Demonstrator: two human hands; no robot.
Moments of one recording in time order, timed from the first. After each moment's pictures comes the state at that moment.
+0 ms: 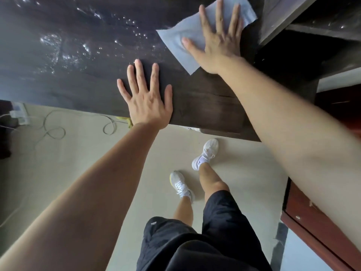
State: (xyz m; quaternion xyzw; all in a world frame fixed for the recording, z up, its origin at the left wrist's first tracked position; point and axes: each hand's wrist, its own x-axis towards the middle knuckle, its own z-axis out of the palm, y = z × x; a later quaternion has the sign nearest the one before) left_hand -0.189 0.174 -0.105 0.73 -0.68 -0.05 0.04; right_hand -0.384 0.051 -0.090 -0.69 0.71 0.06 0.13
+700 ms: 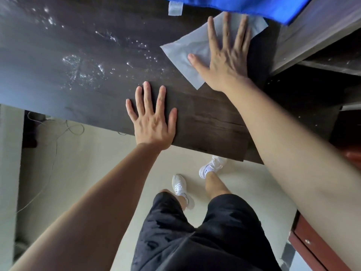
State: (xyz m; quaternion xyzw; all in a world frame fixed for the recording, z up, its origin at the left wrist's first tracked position) left_hand -0.188 0.175 -0.104 0.73 -0.68 -0.06 0.01; right_hand -0.385 0.024 -0.092 -0.74 0.66 0.02 0.13
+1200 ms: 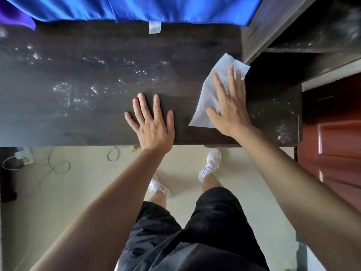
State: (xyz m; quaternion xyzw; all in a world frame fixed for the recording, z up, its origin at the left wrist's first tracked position) left_hand -0.185 0.174 -0.087 0.71 -0.69 -0.14 0.03; right_hand -0.402 0.165 -0.067 -0.67 0.72 -0.06 0.15
